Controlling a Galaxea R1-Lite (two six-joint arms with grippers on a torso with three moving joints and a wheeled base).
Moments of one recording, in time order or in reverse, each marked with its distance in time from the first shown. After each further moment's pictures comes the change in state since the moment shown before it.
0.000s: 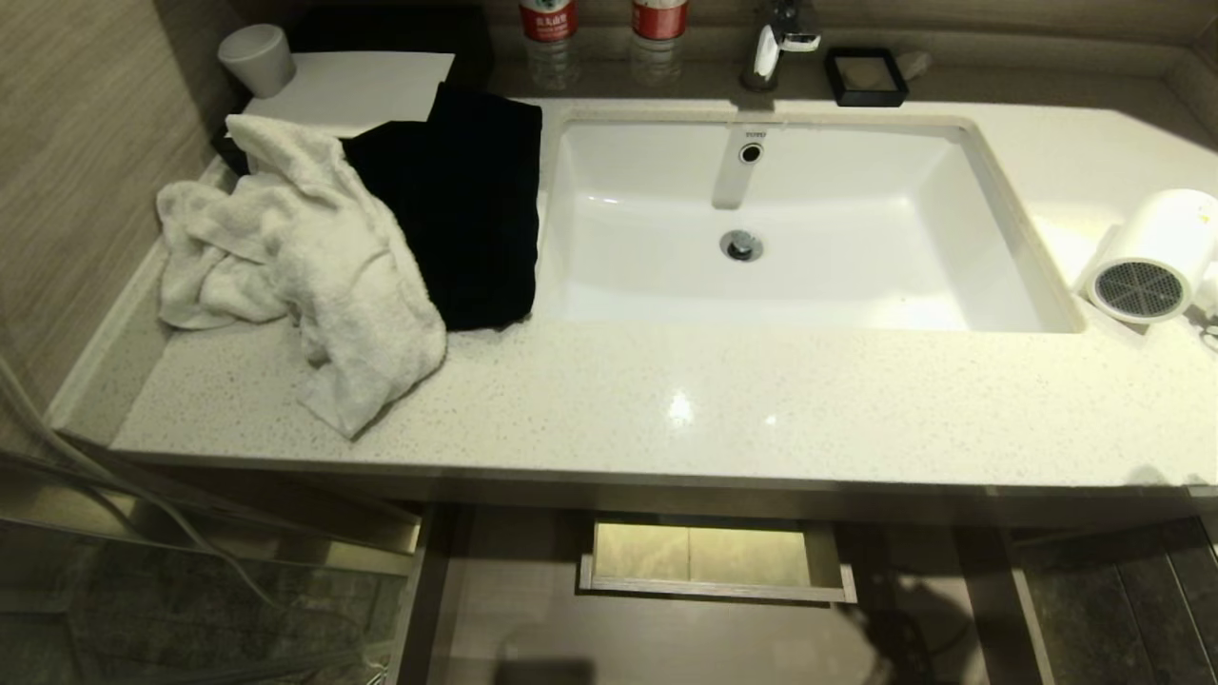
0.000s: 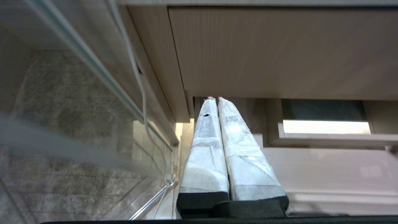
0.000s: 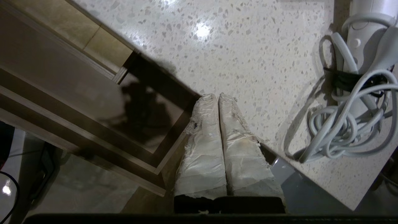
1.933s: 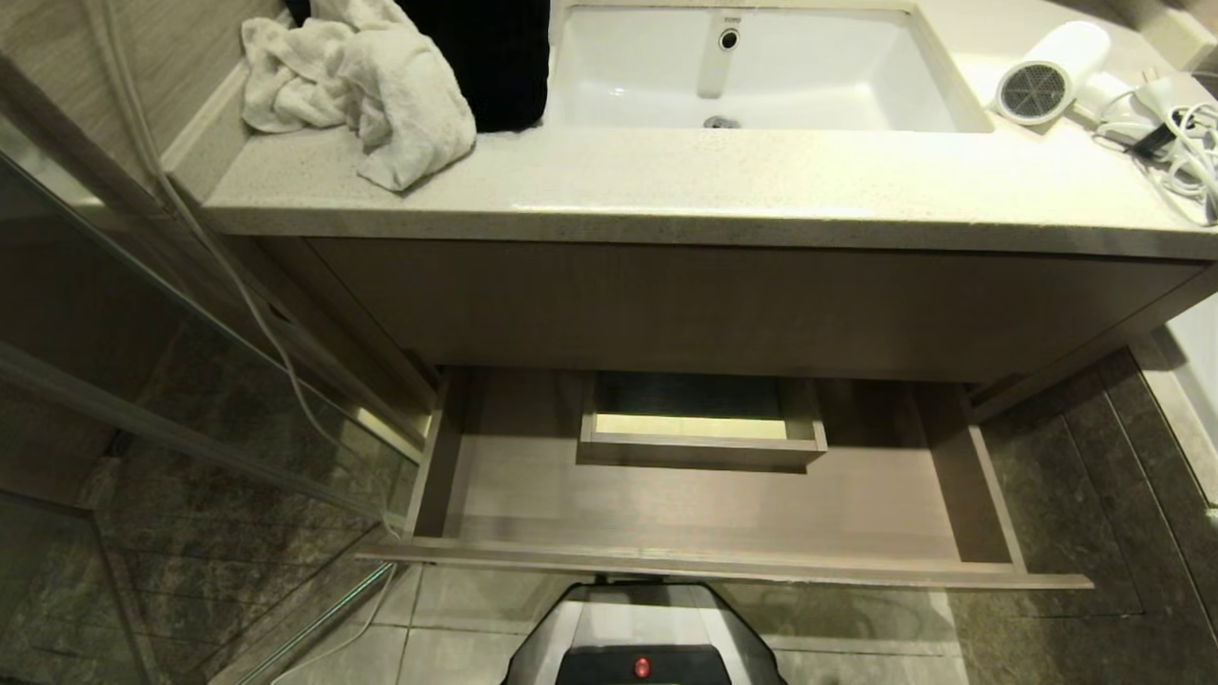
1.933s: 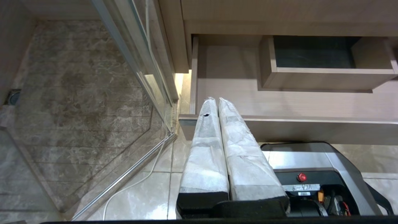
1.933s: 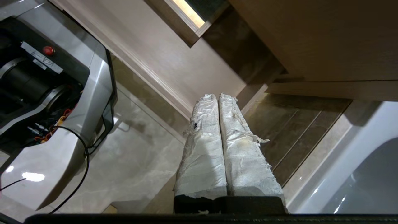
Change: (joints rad) left arm 0.000 0.000 0.000 0.000 0.000 0.000; right arm 0.119 -0.116 0.140 -0.005 0.050 0.000
